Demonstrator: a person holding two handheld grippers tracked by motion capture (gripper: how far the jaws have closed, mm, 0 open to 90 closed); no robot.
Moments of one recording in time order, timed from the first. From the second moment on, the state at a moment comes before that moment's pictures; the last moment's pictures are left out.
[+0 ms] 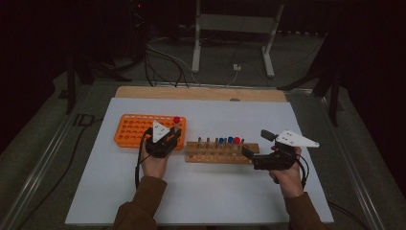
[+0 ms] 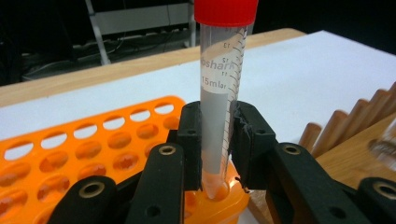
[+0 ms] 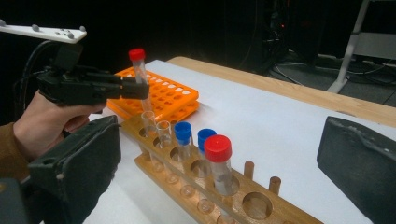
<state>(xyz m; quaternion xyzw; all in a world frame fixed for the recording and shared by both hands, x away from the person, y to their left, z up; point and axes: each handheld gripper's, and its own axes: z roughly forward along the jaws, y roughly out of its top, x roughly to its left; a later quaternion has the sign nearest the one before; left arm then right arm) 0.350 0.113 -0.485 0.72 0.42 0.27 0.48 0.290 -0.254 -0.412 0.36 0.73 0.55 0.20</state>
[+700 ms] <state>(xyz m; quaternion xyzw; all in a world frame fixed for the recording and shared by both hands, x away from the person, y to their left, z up) 0.347 0.111 -0.510 0.74 0.43 0.26 0.46 0.288 -0.254 -0.411 0.35 0.73 0.56 0.20</state>
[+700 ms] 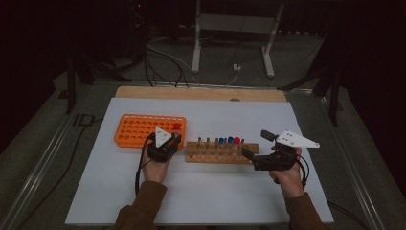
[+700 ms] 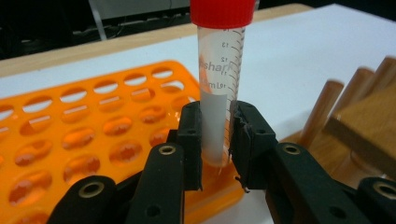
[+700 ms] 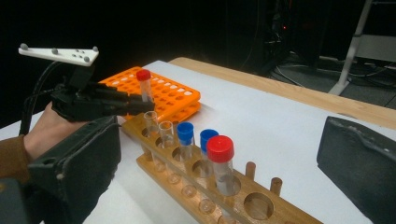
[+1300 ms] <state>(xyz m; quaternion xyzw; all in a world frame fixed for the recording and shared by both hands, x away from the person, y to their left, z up) 0.342 0.120 -0.509 0.72 0.44 0.25 0.47 0.290 -0.254 -0.415 0.36 0.73 0.55 0.20</state>
